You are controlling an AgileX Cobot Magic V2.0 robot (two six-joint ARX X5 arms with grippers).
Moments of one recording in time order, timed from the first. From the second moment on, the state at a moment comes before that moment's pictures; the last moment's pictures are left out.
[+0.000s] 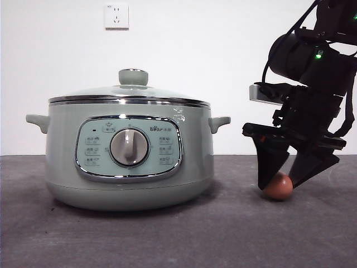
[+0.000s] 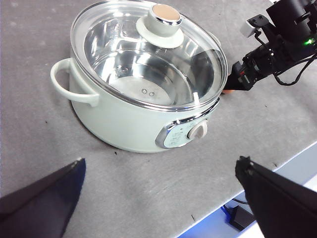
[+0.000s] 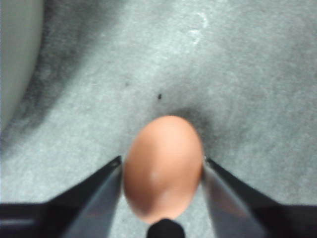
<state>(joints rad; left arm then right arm) 0.00 0.48 0.83 -0.99 0.55 0.06 0.37 1.68 0.96 -0.36 -0.10 0.02</state>
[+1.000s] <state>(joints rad) -0.02 0.68 0.85 -0.73 0.53 0.05 0.37 1.19 0.96 -0.59 -0.10 0.02</state>
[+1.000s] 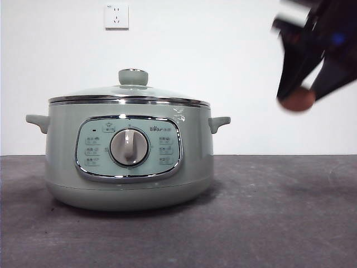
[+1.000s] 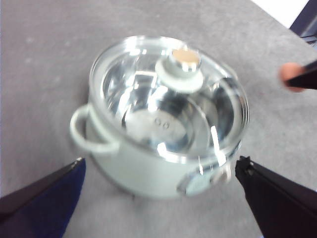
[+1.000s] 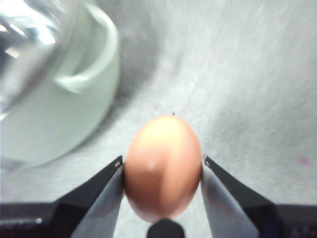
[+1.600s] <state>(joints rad) -0.42 1.27 1.22 -0.54 0.19 0.06 0.37 0.85 0.96 -0.76 -0.10 0.02</state>
